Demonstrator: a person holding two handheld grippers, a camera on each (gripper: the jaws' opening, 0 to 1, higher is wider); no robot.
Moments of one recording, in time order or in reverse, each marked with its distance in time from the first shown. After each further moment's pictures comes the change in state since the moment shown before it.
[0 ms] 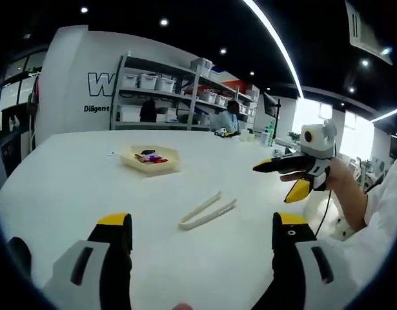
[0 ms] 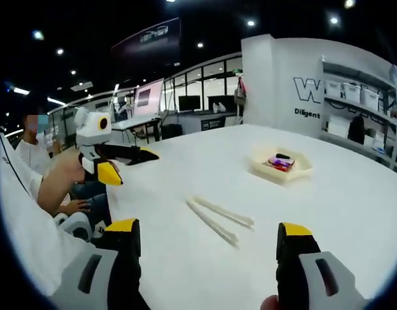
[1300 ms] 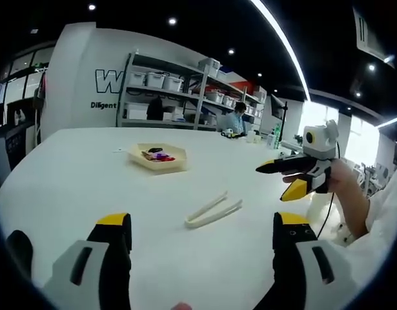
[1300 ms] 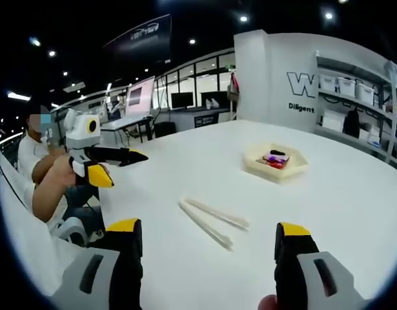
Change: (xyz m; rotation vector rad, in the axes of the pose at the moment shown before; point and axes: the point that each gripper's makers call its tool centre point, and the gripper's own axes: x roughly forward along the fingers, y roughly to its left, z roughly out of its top) left arm -0.002 0.010 -0.001 -0.038 0.001 0.041; right arm 0.010 -0.011 0.002 0.030 0.027 -0.037
